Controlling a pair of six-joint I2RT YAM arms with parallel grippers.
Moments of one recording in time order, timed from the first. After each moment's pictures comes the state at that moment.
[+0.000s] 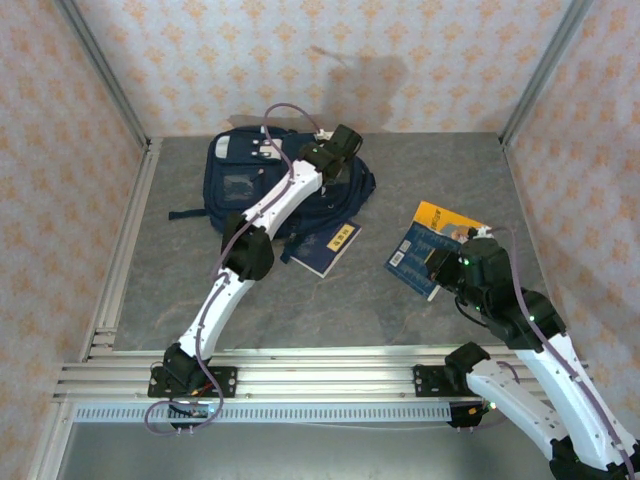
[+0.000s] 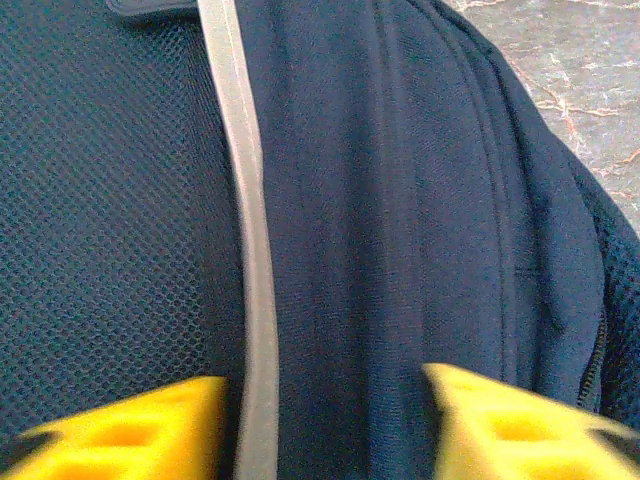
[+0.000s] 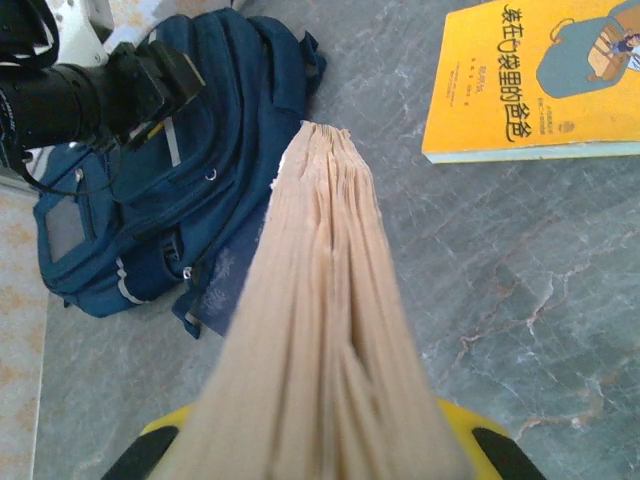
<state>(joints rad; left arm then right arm) -0.54 2.61 2.65 -1.03 -0.36 -0.57 0.49 0.61 0.90 -0.96 0.13 0.90</state>
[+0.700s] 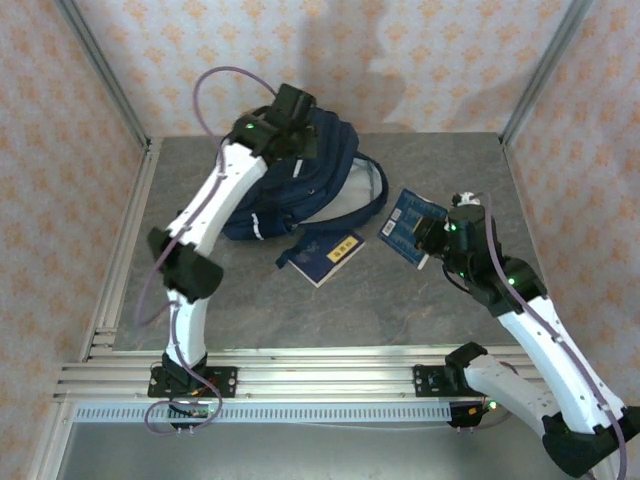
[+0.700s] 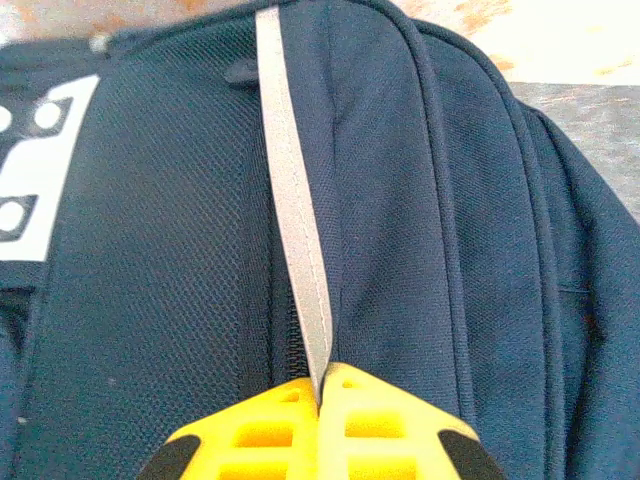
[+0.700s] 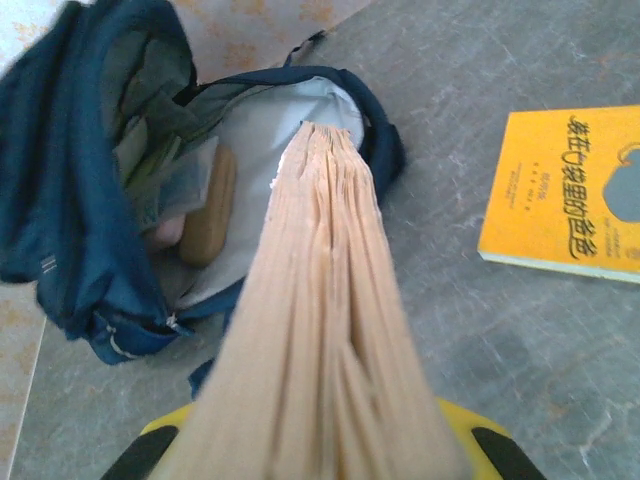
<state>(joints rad) -0.47 1.99 2.28 -1.09 -0.16 -0.46 0.46 0.83 1.01 -0.75 0.13 0.75</state>
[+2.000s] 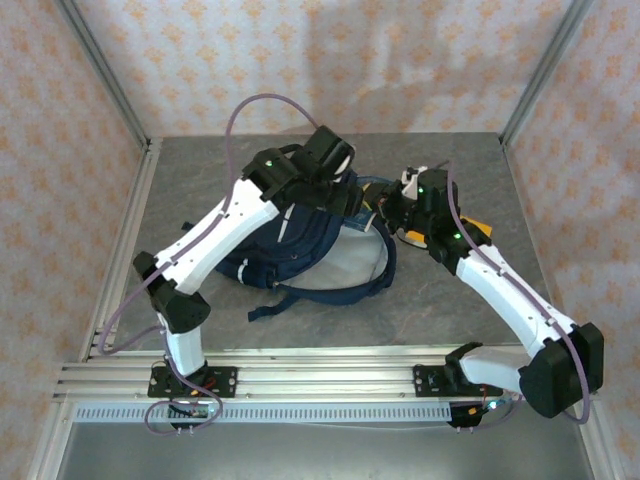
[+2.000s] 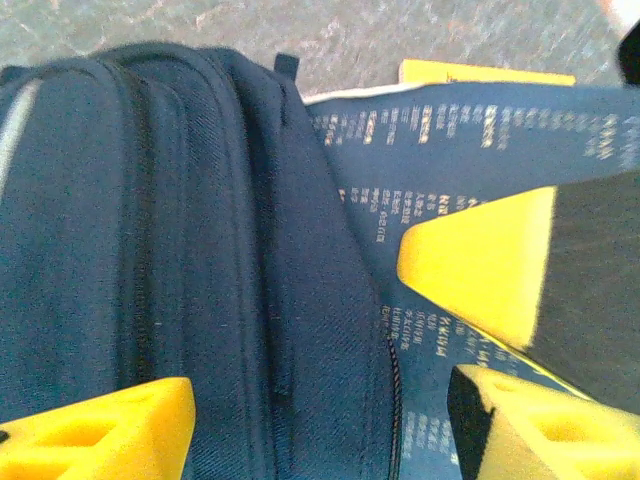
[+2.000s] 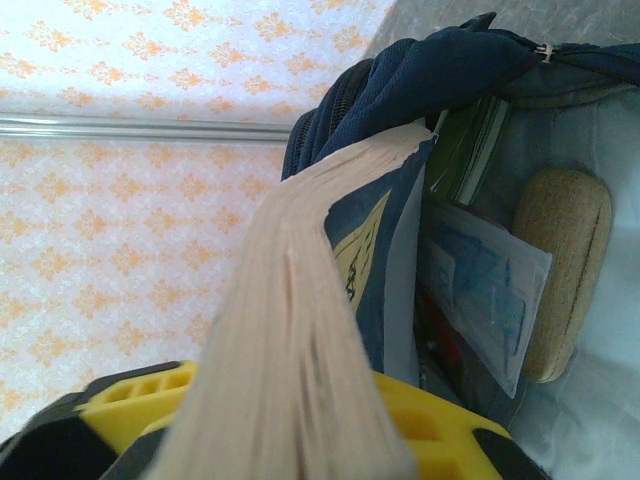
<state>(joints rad) -0.77 1.84 2.14 -1.23 -0.09 -0.41 0.43 1.18 0.99 -0.14 -0.42 1.31</state>
